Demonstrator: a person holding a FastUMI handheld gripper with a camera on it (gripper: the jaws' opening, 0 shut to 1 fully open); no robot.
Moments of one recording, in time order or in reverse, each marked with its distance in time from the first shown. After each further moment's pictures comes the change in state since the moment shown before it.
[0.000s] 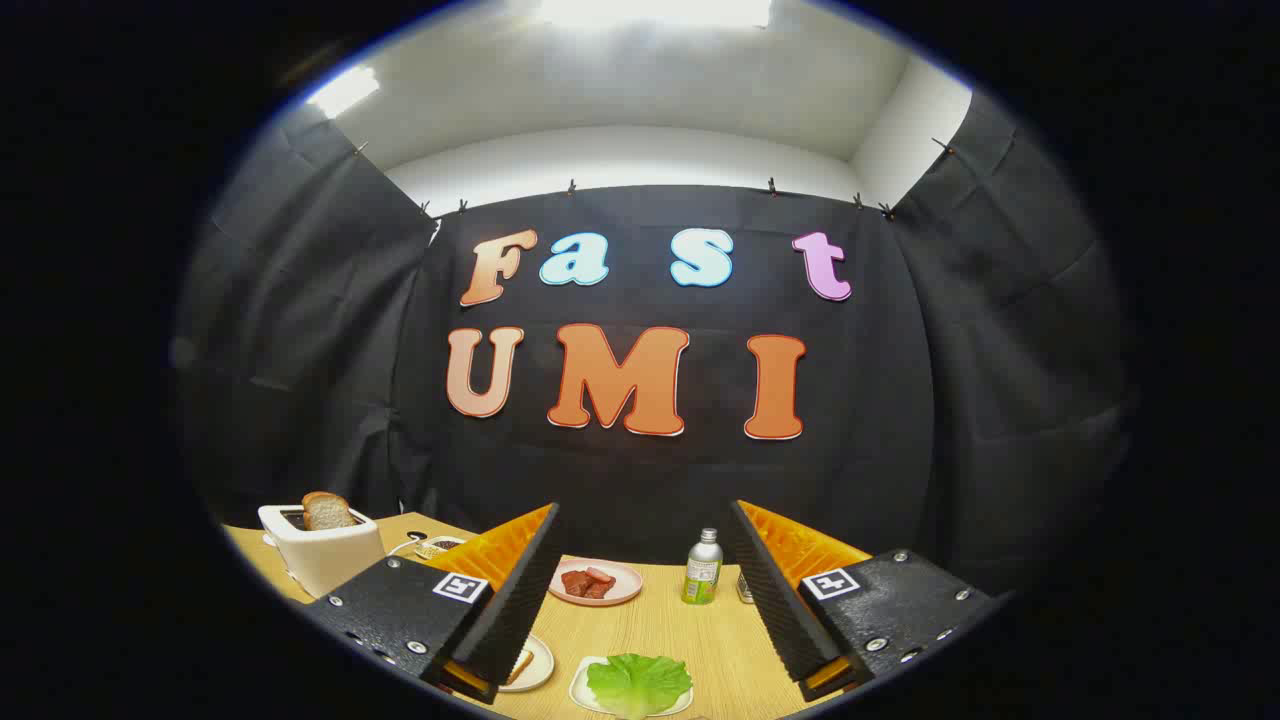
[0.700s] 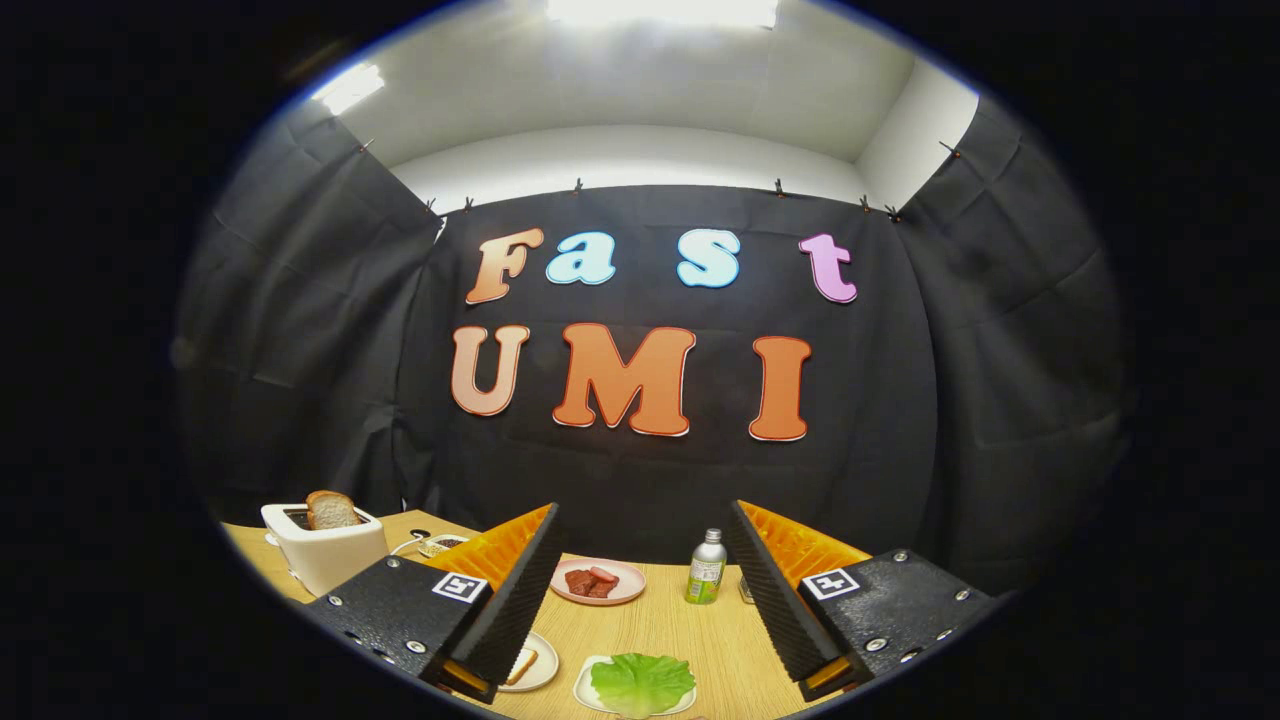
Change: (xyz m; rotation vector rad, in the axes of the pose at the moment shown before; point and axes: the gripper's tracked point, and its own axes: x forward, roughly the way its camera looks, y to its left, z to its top) arm -0.002 0.005 0.003 -0.011 0.002 0.005
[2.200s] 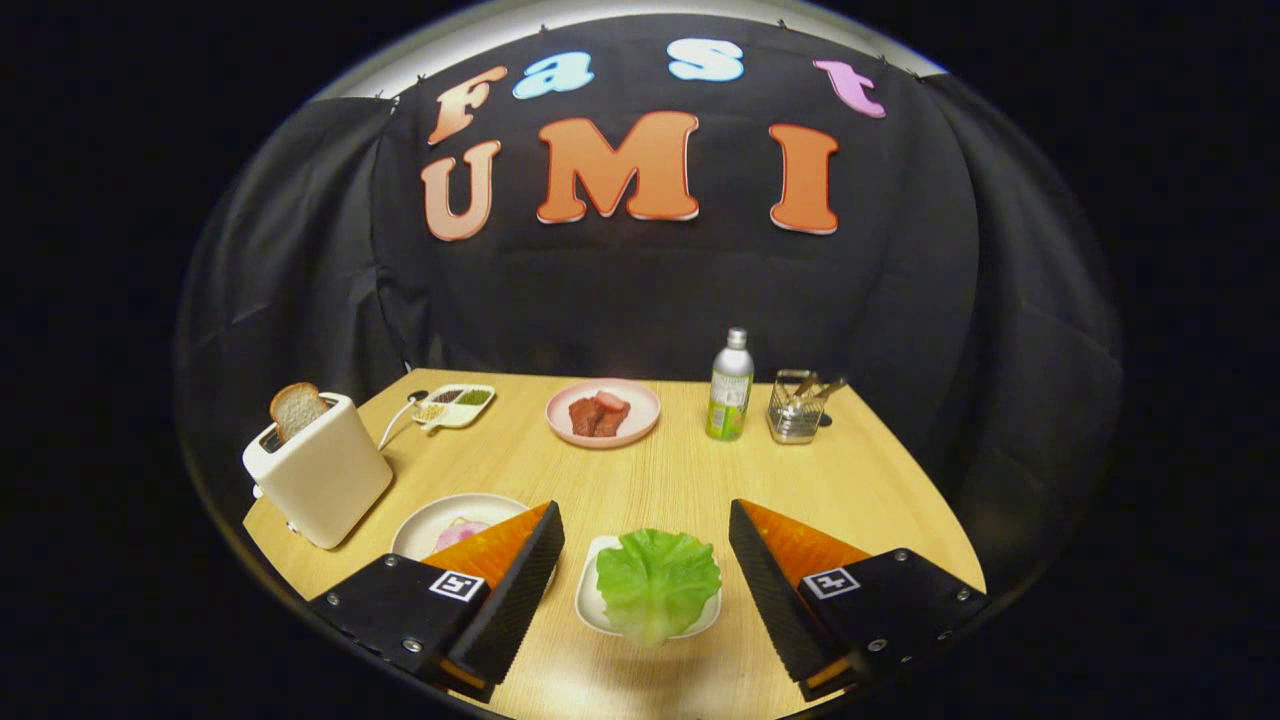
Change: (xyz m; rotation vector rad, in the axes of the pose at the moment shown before) arm 0.019 0.003 -0.177 0.073 0.721 0.052
